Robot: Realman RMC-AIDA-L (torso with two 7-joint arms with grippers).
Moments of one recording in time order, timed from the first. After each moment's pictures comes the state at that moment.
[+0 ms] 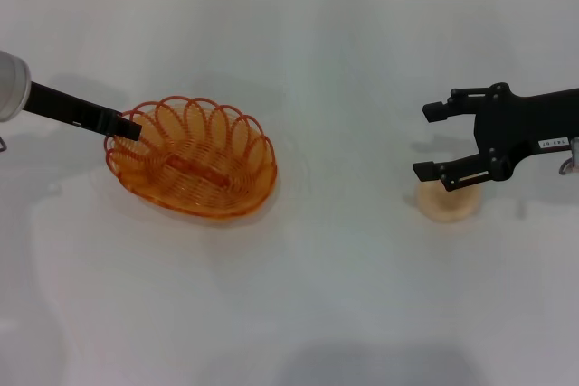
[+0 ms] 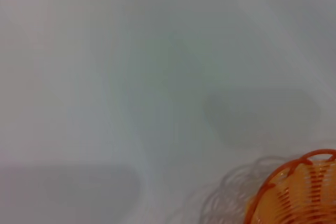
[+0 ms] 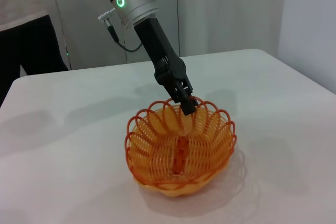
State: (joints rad) left arm -0.73 -2.01 0.80 0.81 2.63 1.32 -2.28; right arm 0.62 1.95 -1.04 -0.72 -1.89 -1.47 1.35
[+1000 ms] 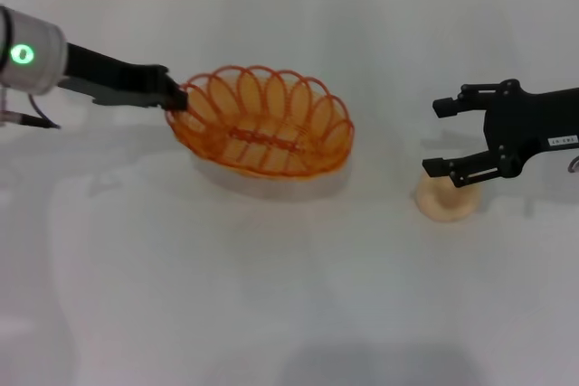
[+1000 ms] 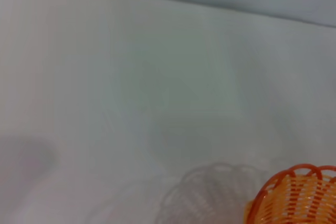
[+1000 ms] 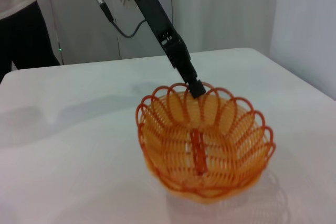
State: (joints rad) left arm -0.73 -2.05 0.85 0.93 2.49 1.42 -2.63; right arm 0.60 1.95 -1.04 -0.75 -1.89 -1.47 1.34
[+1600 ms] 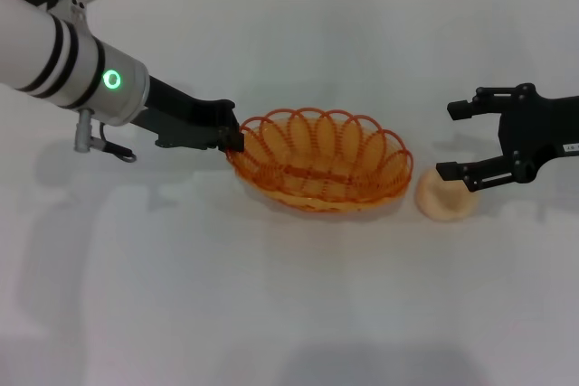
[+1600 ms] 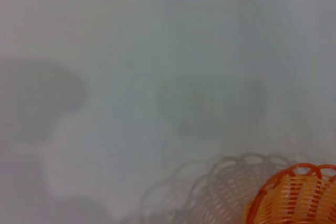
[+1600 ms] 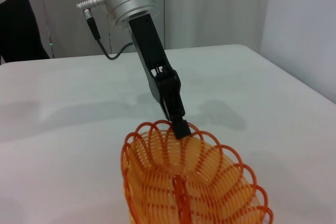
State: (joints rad) left arm -0.72 -2.08 1.16 0.94 2.43 1.35 -2.98; right arm 0.55 1.95 -1.04 -0.81 -1.89 -1.47 1.34
